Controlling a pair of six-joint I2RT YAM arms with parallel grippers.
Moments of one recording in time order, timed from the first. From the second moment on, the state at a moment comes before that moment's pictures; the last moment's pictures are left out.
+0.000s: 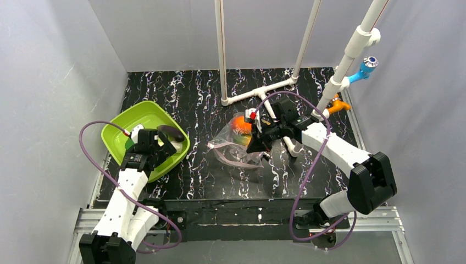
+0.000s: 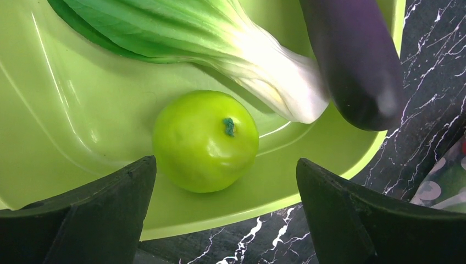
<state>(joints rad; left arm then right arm) -0.09 0.84 0.65 -0.75 -0.28 -0.67 0.57 1.43 1.07 -0.54 -0.92 -0.50</state>
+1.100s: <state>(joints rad) -0.08 0.63 0.59 -0.52 0.50 -0.59 0.57 1.43 1.07 -0.54 -0.92 -0.50</state>
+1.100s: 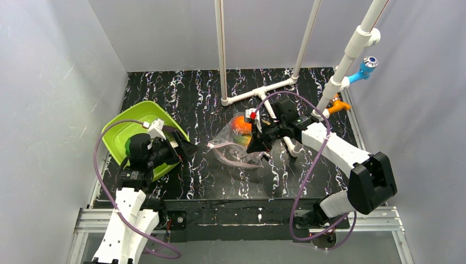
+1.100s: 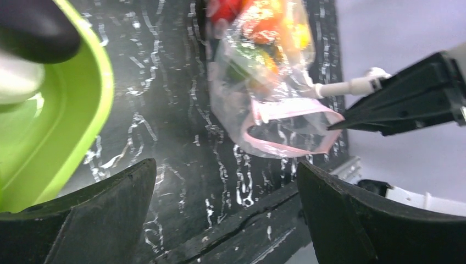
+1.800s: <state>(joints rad) -0.64 0.72 0.40 0.07 0.33 -0.75 0.59 1.38 1.07 -0.46 -0.96 -0.28</state>
